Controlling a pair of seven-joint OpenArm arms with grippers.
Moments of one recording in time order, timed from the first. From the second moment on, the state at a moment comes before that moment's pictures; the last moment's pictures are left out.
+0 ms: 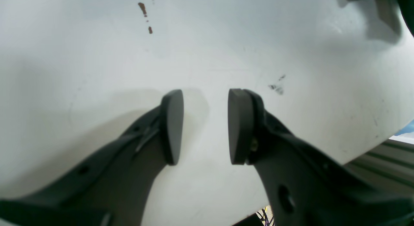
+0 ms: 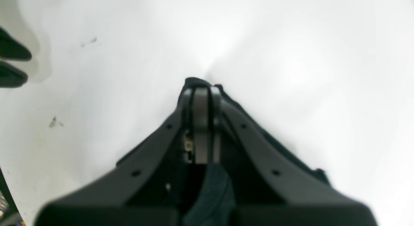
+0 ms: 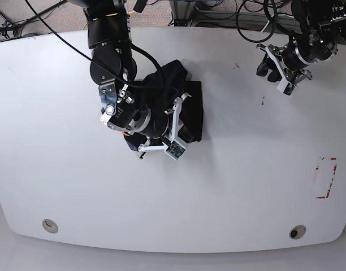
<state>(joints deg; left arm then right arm) 21.8 -13.8 -22.4 104.5 -28.8 -42.8 55.0 8.1 -0.5 -10.8 100.6 15.0 40.7 -56.8</state>
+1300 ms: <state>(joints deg) 23.1 -14.1 -10.1 104.8 -28.8 -42.8 54.6 27.9 -3.9 -7.7 62.0 24.5 40.5 -40.5</state>
